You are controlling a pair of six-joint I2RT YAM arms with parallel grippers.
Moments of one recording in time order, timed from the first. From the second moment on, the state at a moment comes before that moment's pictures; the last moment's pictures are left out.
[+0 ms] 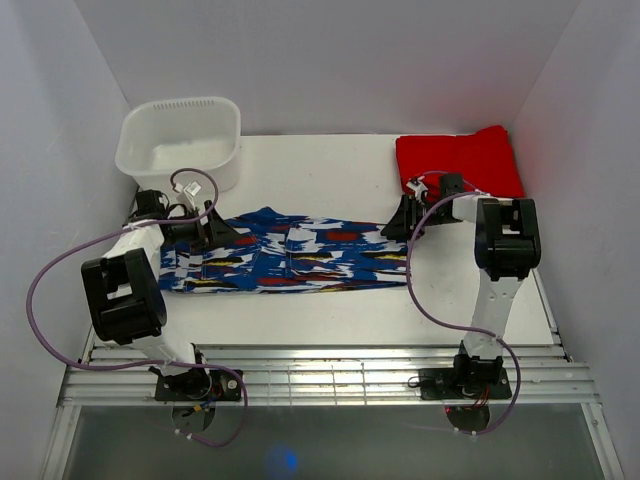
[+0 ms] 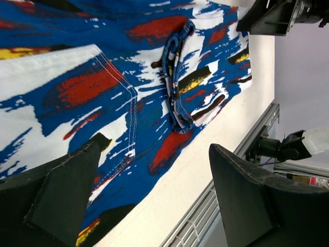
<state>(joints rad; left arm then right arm) 0.27 1.62 0.98 -0.46 1.00 0.02 0.04 2.09 1.28 -0.36 -1.01 0.06</state>
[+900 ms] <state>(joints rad) 0.64 1.50 1.08 -0.44 0.85 0.08 -0.14 1.57 1.32 -0.76 -0.49 -0.26</state>
